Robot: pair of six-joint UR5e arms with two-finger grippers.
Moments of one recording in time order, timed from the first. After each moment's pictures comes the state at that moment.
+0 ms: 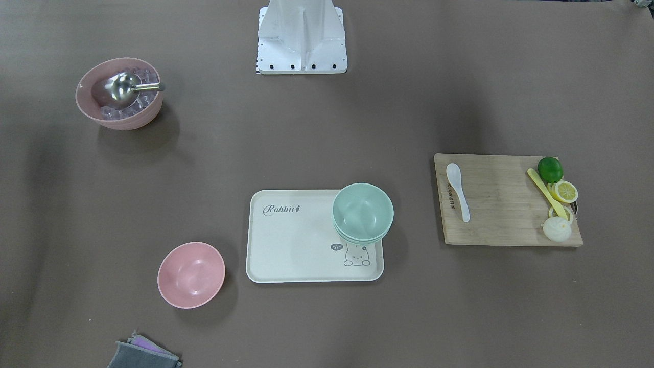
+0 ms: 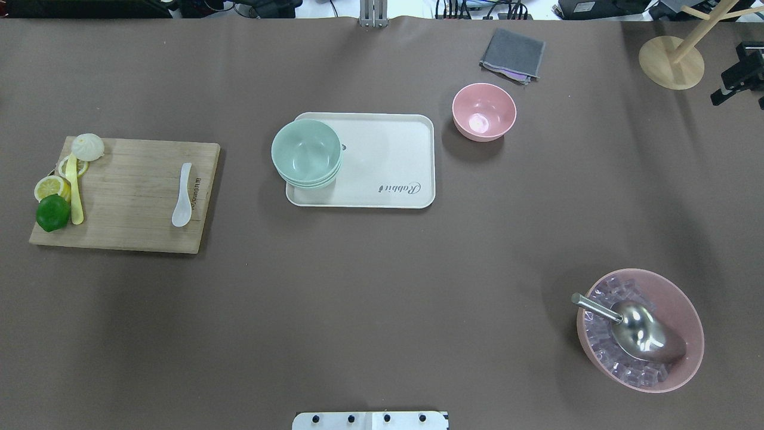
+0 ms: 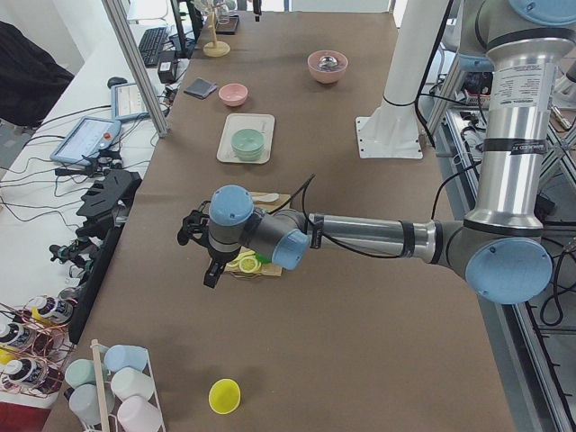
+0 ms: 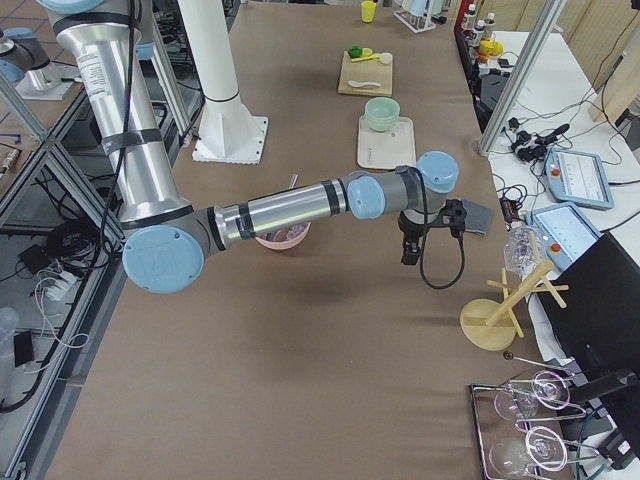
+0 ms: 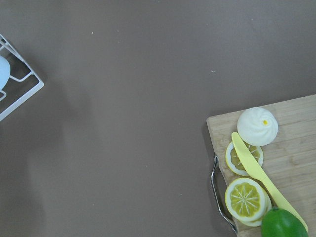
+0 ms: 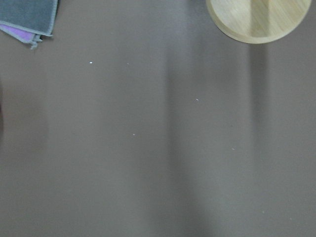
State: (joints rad) left arm -1.49 -1.62 -1.58 -2.00 -2.36 -0.10; right arm 1.37 -1.28 1.58 -1.60 2.44 0.33
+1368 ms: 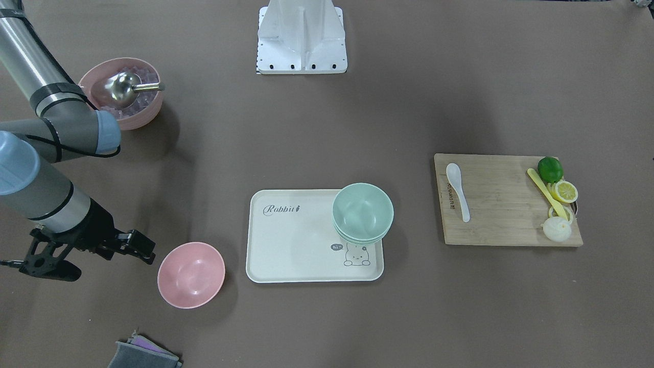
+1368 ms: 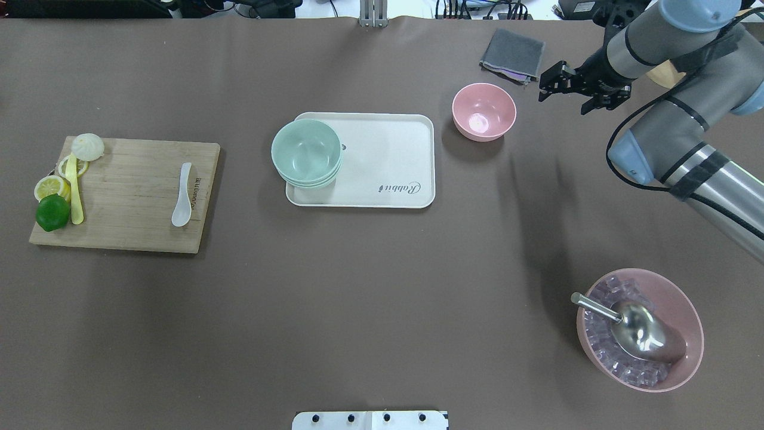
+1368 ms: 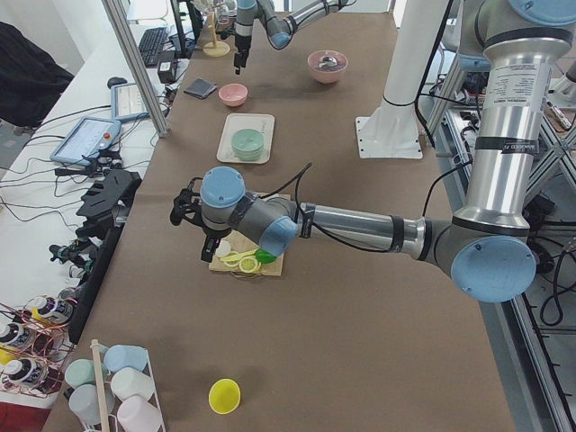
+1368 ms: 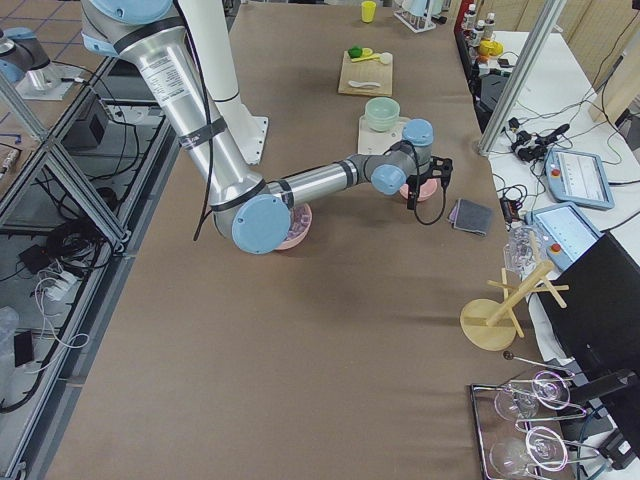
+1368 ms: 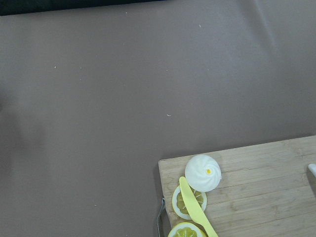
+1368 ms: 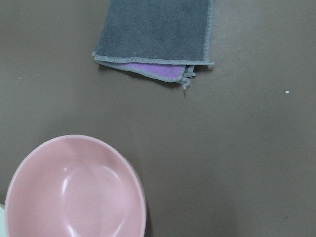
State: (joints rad) left arm -1.49 -1.67 -1.60 -2.03 -2.48 -0.33; right arm 0.97 -1.02 1.32 -1.06 2.13 1.12
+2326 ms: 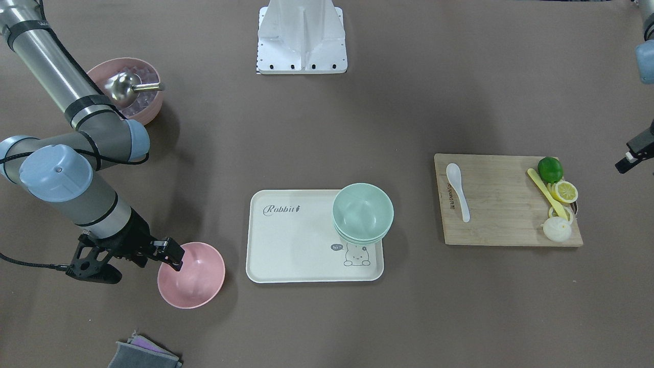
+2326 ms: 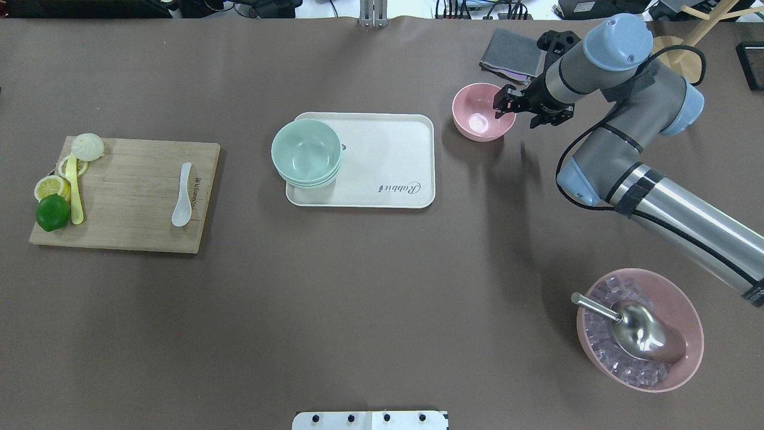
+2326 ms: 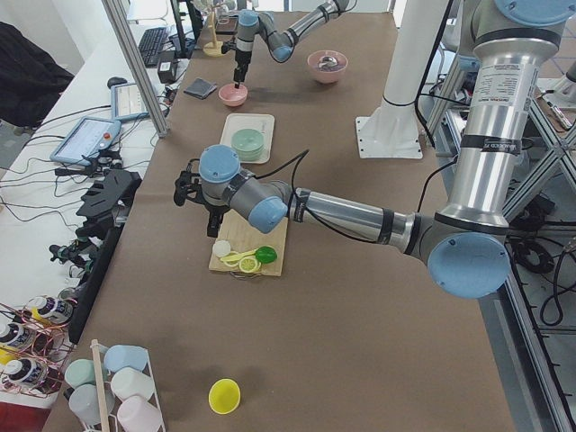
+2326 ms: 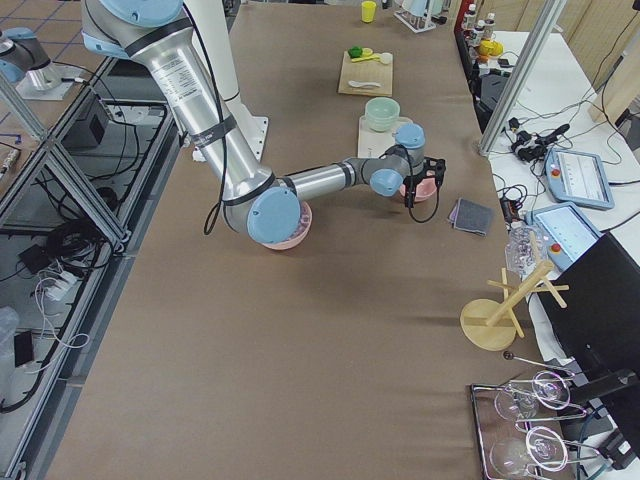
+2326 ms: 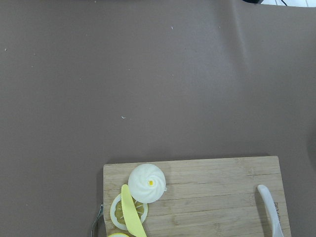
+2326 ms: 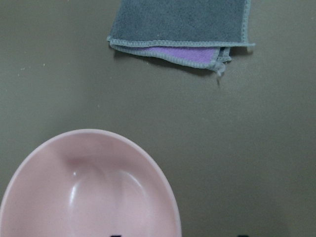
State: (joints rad) left arm -1.40 -1.71 -1.64 -2.02 -2.48 -0.53; right arm 0.91 -0.99 1.22 -0.94 2.06 1.20
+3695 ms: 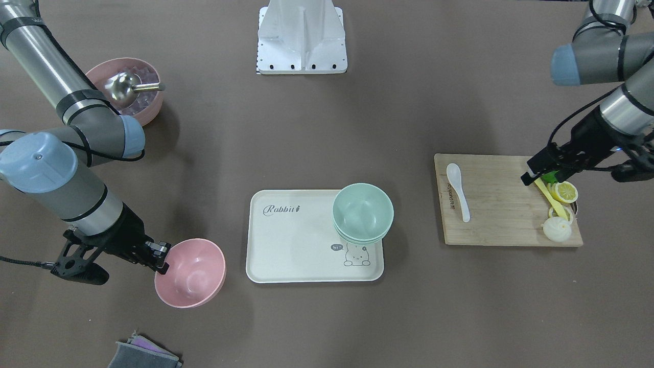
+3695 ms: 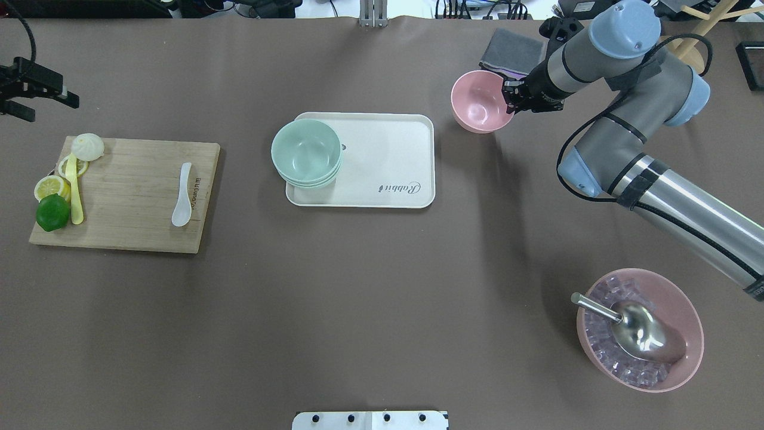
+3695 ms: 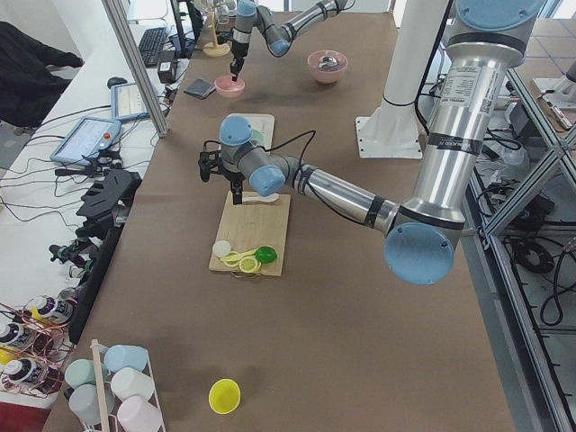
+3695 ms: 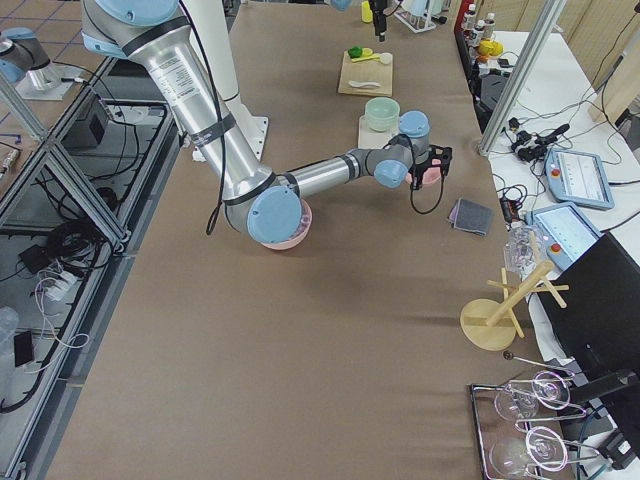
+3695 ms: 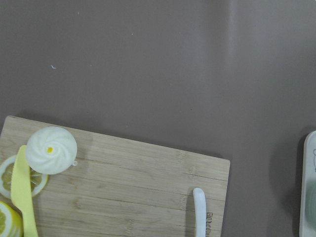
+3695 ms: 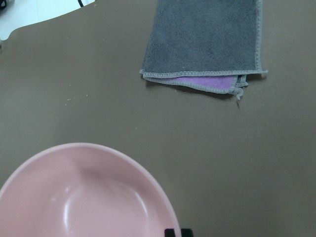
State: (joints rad) left arm -1.09 -1.80 -1.73 -1.96 -2.27 -1.04; right arm 0.94 -0.98 1.28 -0.94 2.08 1.27
